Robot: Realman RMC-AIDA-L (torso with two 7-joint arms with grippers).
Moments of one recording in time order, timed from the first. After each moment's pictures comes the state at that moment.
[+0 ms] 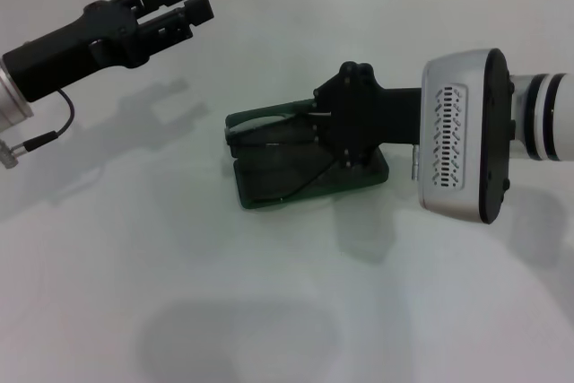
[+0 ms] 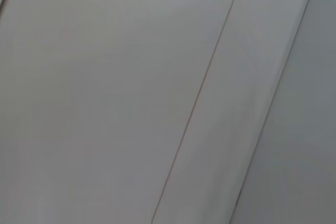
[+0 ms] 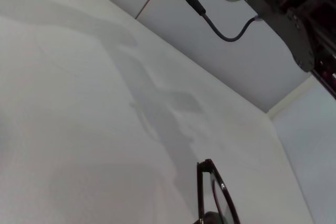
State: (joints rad) left arm -0.49 -2.04 0.65 0.58 1.59 1.57 -1.43; right arm 0.46 2.03 -1.83 -1.23 -1.75 -0.74 1.16
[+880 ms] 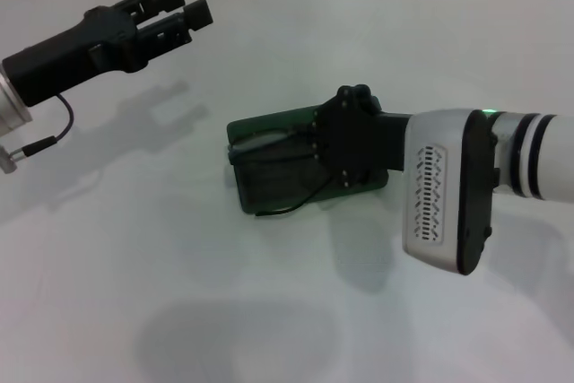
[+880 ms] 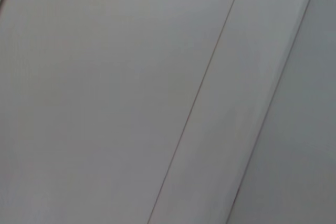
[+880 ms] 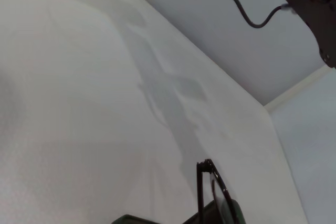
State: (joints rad) left arm -0.48 -2.04 0.65 0.57 1.60 1.57 -1.44; right arm 0.38 2.03 -1.96 -1.26 -1.75 -0.57 1.07
